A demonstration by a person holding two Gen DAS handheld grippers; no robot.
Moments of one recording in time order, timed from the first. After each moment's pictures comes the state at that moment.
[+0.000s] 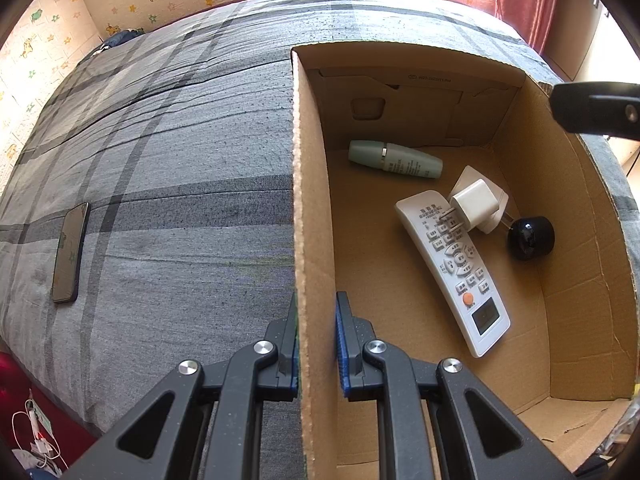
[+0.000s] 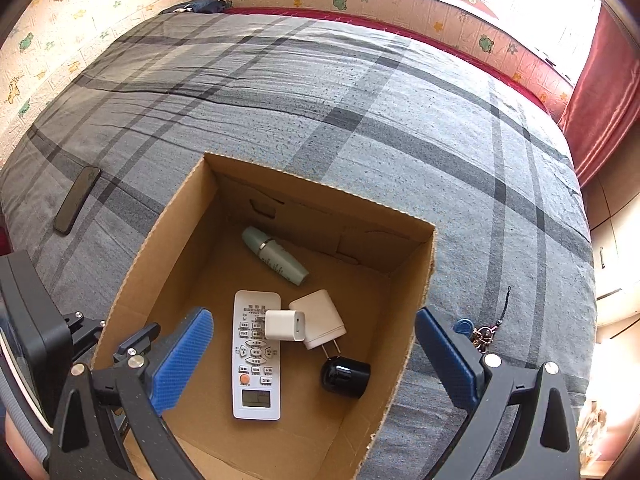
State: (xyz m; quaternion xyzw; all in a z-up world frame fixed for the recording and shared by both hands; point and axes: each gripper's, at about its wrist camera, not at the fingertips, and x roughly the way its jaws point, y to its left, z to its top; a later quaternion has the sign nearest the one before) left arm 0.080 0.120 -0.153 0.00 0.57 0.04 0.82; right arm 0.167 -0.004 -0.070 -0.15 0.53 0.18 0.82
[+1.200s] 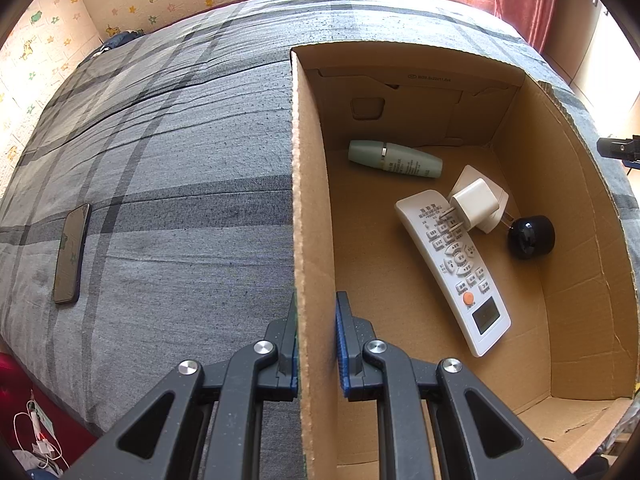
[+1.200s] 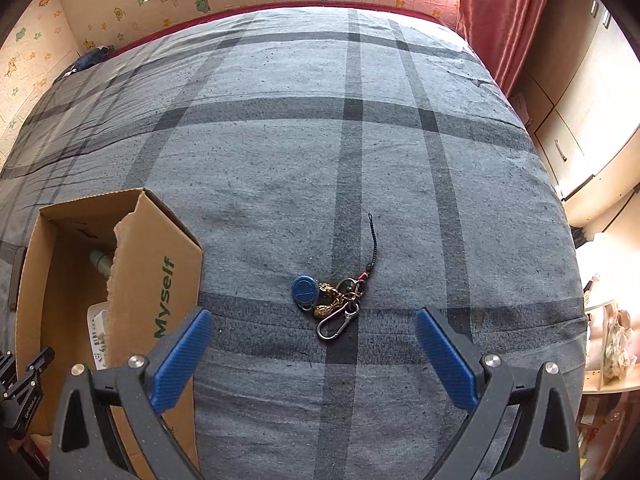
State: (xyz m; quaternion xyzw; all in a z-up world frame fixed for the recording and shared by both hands) left arm 0.079 0.119 -0.152 0.01 0.57 0.04 0.82; right arm 0.216 -0.188 -0.120 -0.04 0.57 0.04 0.82
